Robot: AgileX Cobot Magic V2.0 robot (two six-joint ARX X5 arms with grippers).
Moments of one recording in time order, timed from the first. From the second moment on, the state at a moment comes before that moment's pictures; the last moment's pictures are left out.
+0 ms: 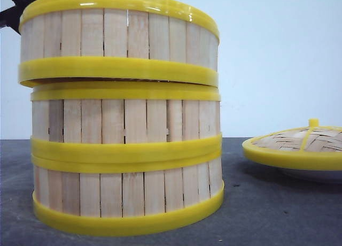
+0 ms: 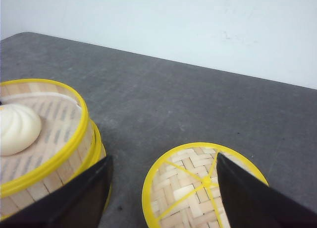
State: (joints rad) left arm -0.41 1.44 1.38 -1.01 0.13 -0.17; right arm 0.80 0.49 0.96 -0.76 0.39 0.16
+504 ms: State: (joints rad) left arm -0.41 1.46 1.38 -0.97 0.13 -0.16; right arm 0.80 0.49 0.96 -0.76 0.39 0.16
